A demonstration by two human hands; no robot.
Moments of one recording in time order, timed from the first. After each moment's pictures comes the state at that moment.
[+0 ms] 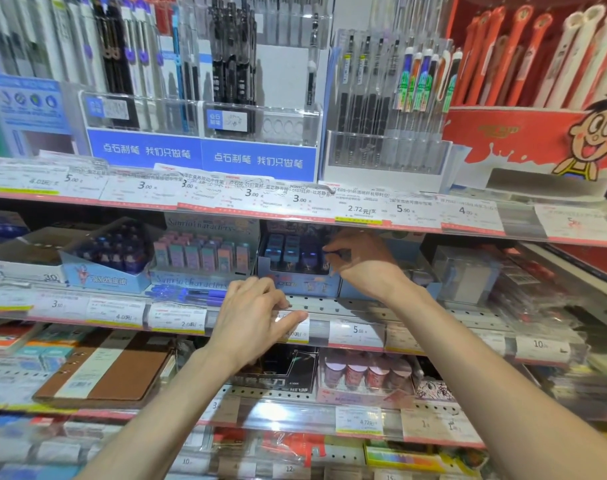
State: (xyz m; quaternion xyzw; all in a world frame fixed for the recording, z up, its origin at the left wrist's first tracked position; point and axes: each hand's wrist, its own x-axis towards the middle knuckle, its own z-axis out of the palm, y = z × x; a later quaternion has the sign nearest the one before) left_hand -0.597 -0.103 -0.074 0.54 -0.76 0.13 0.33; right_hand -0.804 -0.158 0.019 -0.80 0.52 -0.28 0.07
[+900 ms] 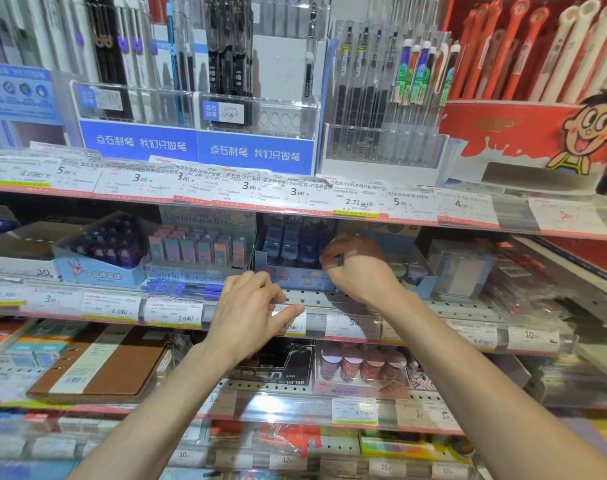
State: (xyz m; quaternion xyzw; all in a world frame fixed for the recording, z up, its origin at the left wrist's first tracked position) left_hand -0.598 -0.101 -0.075 0.54 -0.76 0.12 0.34; right_hand -0.801 -0.153 -0.003 -0.80 0.52 -0.29 0.00
